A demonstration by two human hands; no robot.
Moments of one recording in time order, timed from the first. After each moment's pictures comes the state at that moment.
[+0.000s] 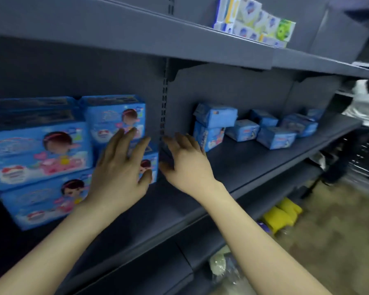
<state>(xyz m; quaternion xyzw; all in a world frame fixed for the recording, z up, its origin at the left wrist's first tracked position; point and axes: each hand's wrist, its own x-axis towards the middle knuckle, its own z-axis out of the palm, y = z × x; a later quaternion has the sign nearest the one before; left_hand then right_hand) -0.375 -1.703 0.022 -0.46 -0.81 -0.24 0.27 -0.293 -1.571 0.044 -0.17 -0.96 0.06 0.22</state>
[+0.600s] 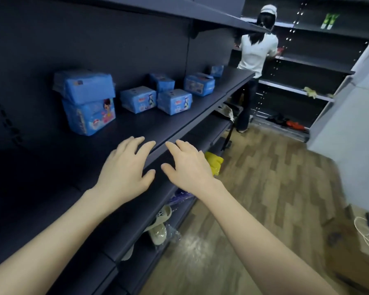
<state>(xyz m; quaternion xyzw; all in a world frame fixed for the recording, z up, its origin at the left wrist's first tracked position) -0.238 -1.483 -0.013 -0.65 -0.72 -0.22 0.10 -0.102 -1.404 -0.001 -0.40 -0.91 0.04 0.13</state>
